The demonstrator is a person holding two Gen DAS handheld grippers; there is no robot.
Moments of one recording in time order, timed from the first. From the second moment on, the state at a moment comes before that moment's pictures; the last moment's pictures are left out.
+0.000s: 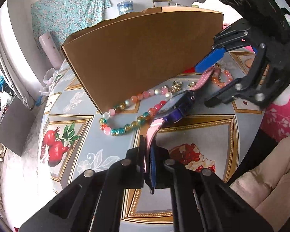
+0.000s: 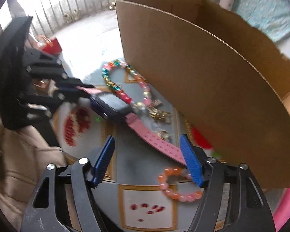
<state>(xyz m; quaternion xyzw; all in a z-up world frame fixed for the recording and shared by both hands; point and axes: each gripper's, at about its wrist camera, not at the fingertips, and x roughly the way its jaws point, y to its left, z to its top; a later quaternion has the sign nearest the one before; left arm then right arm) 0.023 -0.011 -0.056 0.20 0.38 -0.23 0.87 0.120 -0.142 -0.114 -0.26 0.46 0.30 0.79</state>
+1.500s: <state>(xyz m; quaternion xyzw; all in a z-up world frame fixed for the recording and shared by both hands) 0.203 -0.035 0.079 0.11 0.41 -0.26 0.87 0.246 -0.193 0.002 -0.17 0.44 0.19 0.86</state>
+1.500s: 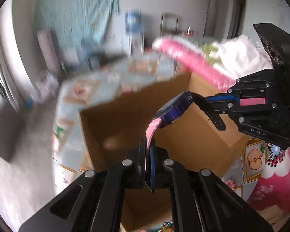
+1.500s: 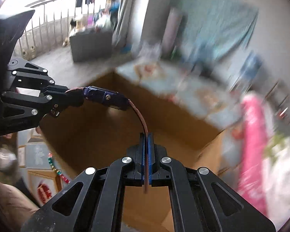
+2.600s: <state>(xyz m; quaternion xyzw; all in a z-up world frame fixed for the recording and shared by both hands) 0.245 0.013 0.087 0.04 0.43 -0.18 0.89 0.260 -0.216 0.020 -0.07 0.46 0.18 0.87</state>
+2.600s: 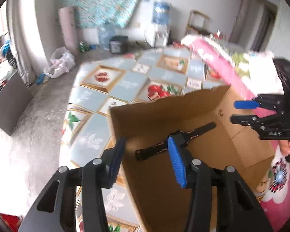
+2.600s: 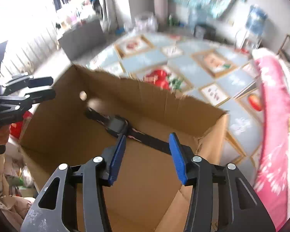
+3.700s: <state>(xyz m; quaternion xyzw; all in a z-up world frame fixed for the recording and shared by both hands) 0.082 0.079 -0.025 -0.04 0.49 -0.09 0.87 0.096 -0.167 -0.044 0.13 0.45 0.22 0.86</state>
